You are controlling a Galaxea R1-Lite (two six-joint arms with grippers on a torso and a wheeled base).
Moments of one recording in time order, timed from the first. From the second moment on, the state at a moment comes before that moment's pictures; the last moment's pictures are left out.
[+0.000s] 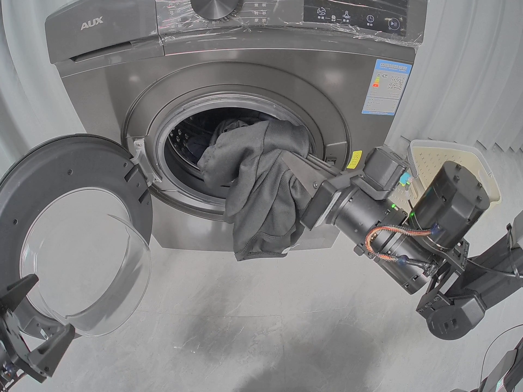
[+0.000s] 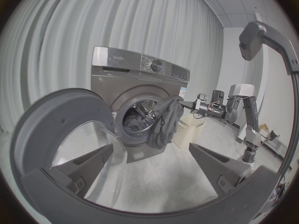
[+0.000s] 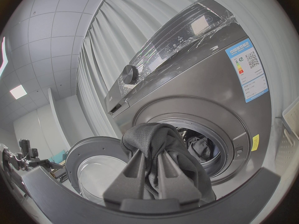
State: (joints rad) left arm 0.01 0.45 -0.23 -0.24 -0.49 0.00; right arm 0.82 1.84 -0.76 -1.41 -0.08 0.21
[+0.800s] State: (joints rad) left arm -0.42 1.28 -0.32 -0.73 -0.34 -0.11; right arm 0.82 1.91 -0.83 -1.46 -0.11 0.22
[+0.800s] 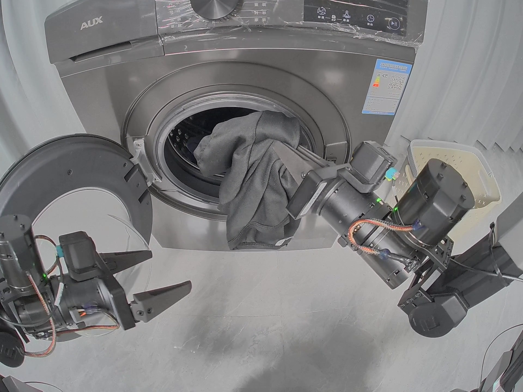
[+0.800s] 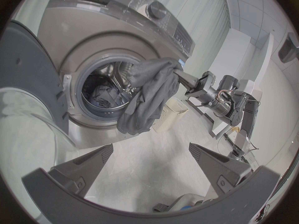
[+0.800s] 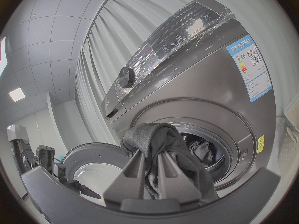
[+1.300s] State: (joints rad) left arm -0.45 1.52 -0.43 -0.75 -0.35 -0.13; right arm 0.84 1.91 -0.83 -1.47 -0.11 0.22
